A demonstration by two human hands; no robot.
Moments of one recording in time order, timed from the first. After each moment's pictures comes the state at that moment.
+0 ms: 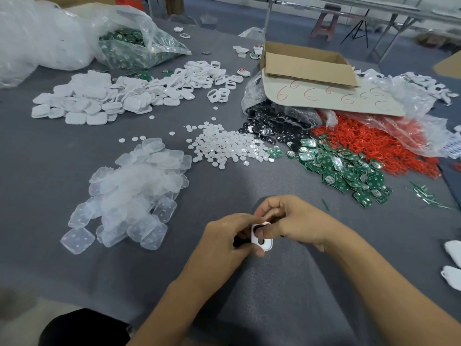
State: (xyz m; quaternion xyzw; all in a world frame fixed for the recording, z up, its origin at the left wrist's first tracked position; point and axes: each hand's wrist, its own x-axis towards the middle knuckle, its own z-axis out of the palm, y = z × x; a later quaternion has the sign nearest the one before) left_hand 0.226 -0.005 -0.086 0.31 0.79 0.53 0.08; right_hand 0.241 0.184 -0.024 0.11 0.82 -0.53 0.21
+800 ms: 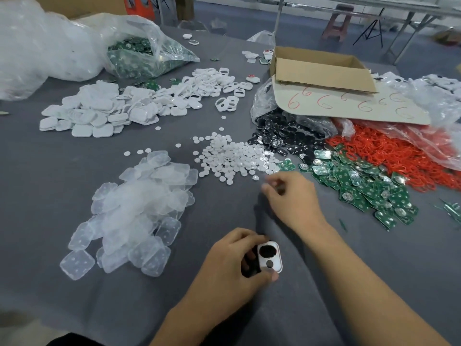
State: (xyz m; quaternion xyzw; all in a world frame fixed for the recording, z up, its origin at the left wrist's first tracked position) left_hand 0.221 -0.004 -0.081 0.29 0.82 0.48 0.09; right_hand 0.166 0.186 -0.053 0.17 0.92 -0.33 -0.12
